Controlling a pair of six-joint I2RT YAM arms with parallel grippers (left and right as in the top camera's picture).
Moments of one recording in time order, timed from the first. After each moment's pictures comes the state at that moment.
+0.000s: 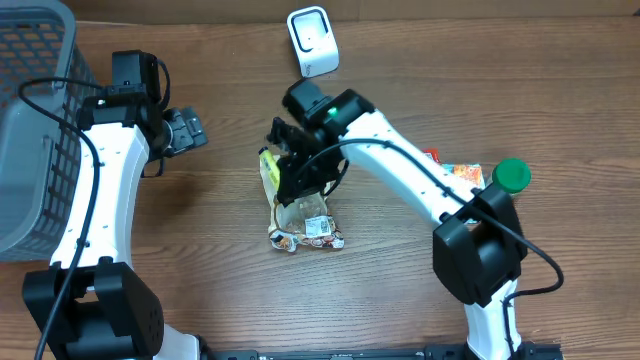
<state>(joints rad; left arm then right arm) 0.08 1.69 1.47 -1.01 -0.10 -0.36 0.66 2.11 1.84 -1.16 -0.58 0.14</state>
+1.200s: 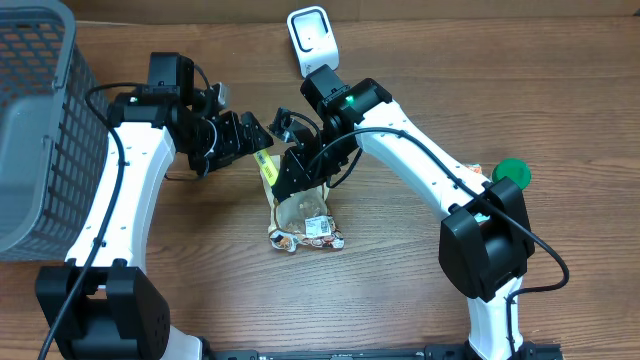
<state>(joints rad) -0.04 1.69 1.47 -1.07 0.47 -0.32 0.60 2.11 1.84 -1.15 -0.83 -0.02</state>
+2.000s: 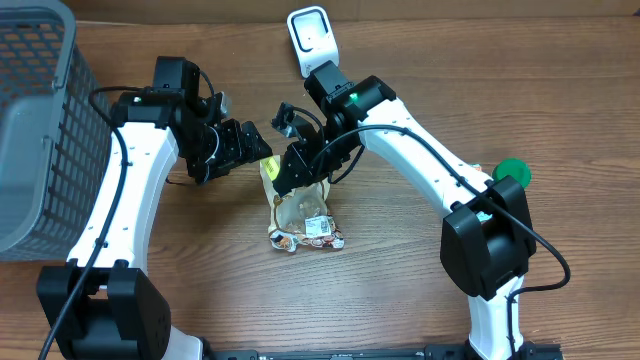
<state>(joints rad) -0.05 1.69 1.47 -1.15 0.41 -0.31 0.58 2.11 1.84 -1.13 -0.83 -0.02</state>
